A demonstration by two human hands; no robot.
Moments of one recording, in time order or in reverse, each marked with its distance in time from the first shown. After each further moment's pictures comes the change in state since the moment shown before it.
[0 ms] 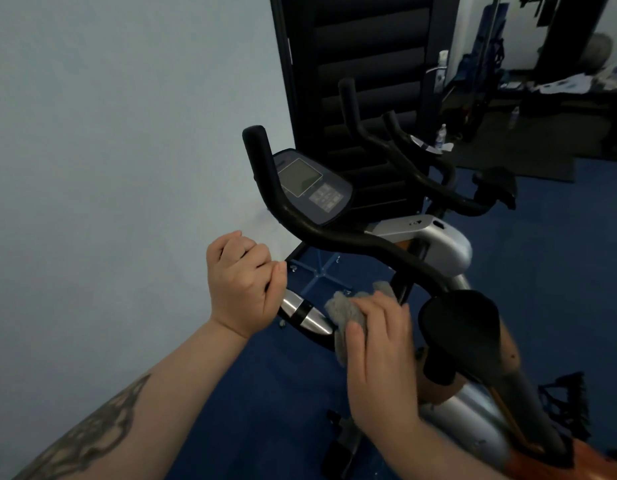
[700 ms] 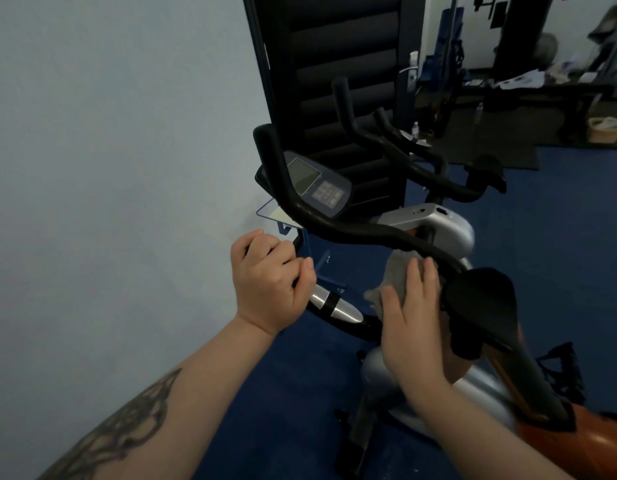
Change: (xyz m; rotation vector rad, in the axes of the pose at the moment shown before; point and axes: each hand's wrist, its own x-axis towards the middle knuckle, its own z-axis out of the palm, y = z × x) left_hand 0.003 -0.002 0.002 -0.089 0.042 0.036; right_hand 0.024 -0.009 0.009 0.159 0.094 0.356
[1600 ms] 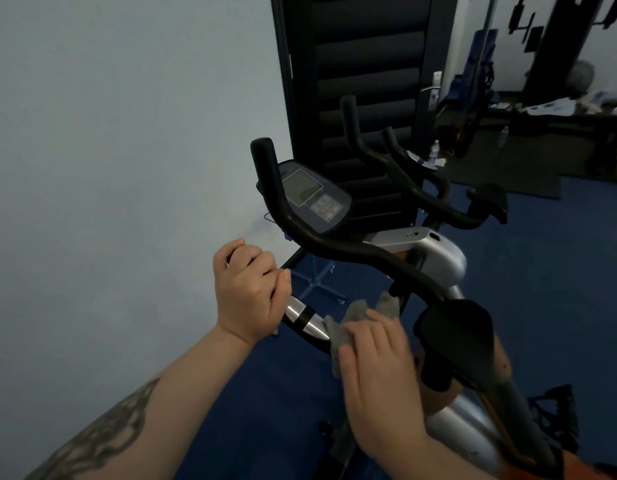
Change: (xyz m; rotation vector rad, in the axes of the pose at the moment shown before) left_hand -0.003 0.007 -0.002 0.099 -0.055 -0.094; right_hand -0.019 0.012 -0.026 -0.433 -0.193 -0.545
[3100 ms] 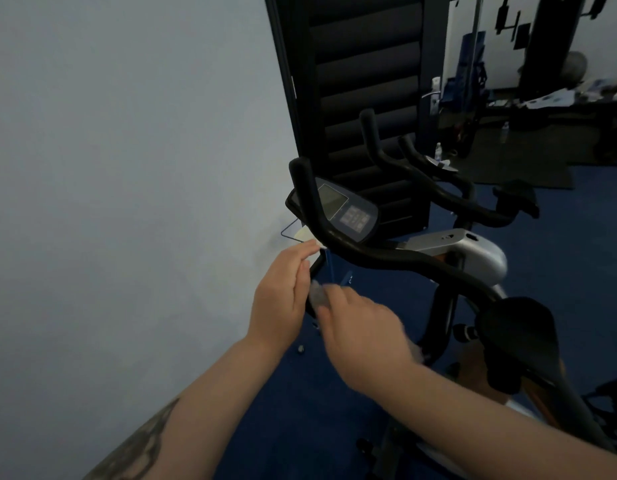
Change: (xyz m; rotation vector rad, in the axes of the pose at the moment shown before) left_hand 0.017 -0.020 -0.030 -0.616 -0.365 -0.405; right_hand 0.071 -0.077 0.025 -0.260 -0.060 -0.097
